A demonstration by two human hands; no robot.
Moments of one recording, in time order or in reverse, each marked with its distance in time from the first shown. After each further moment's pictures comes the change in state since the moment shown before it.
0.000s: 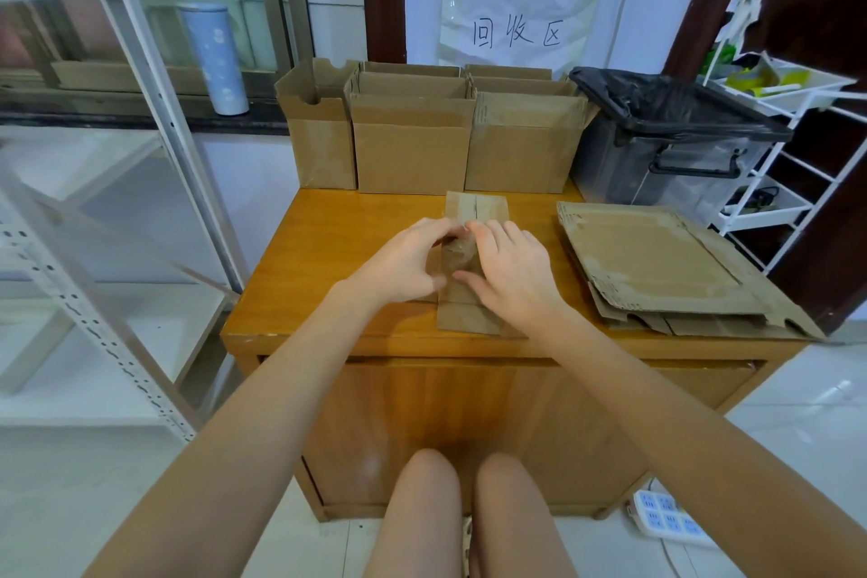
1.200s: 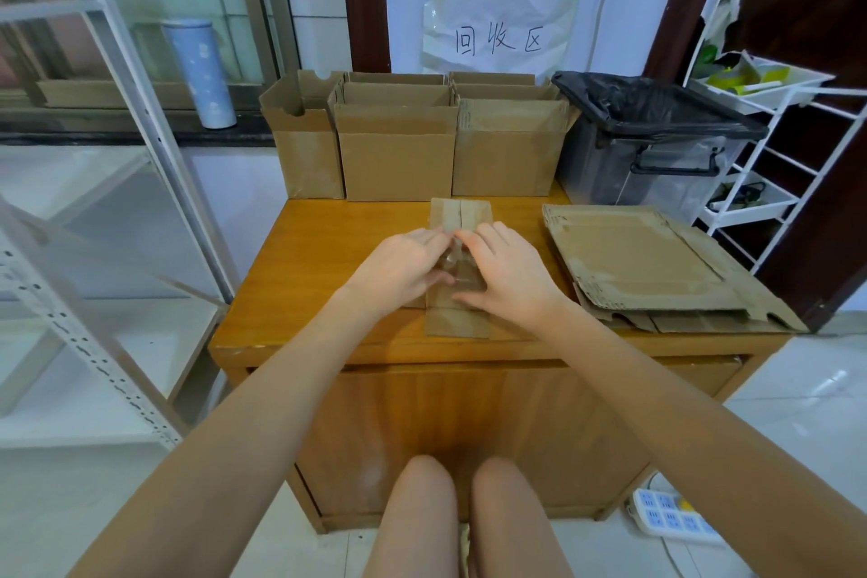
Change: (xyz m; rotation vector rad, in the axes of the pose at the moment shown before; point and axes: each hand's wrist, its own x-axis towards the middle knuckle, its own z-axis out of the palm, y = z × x) left_hand 0.006 0.005 0.005 0.523 0.080 0.230; right_hand 0.000 0.017 -0.013 0.123 -0.205 -0.087
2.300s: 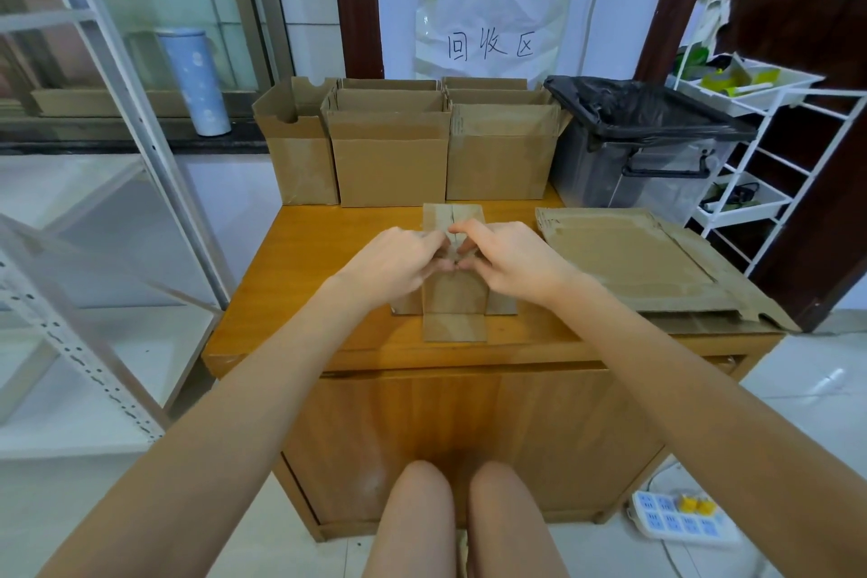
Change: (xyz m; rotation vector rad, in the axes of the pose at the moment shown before) left_hand 0.017 0.001 -0.018 0.075 -0.089 0.001; right_hand 0.016 0.019 -0.027 0.164 -0.156 -0.072
